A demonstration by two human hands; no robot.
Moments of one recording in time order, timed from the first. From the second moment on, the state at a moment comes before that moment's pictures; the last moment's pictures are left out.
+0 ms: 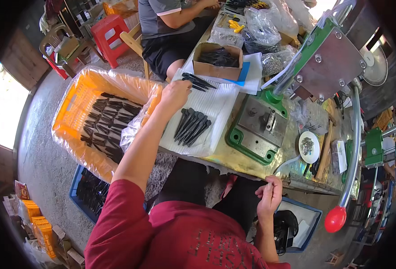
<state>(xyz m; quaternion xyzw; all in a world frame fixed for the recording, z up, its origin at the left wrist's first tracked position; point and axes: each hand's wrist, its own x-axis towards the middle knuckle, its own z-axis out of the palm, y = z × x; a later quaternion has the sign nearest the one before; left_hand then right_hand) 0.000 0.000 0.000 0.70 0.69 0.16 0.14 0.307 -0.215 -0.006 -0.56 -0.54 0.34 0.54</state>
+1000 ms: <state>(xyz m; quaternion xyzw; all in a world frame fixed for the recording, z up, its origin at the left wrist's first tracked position) 0.120 -0.151 0.029 0.77 0.30 0.29 0.47 0.282 -0.201 0.014 -0.47 -0.72 0.20 0.47</state>
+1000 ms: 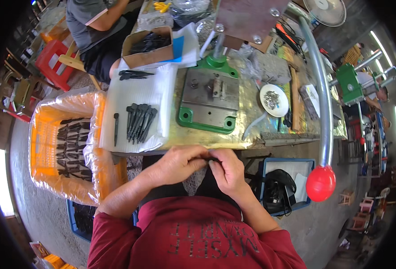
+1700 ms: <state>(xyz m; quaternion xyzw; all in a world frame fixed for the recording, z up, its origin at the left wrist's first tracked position) 0.158 -0.164 -0.004 0.40 0.34 0.43 0.73 0.345 -0.178 -0.010 -0.63 -0.57 0.18 0.50</state>
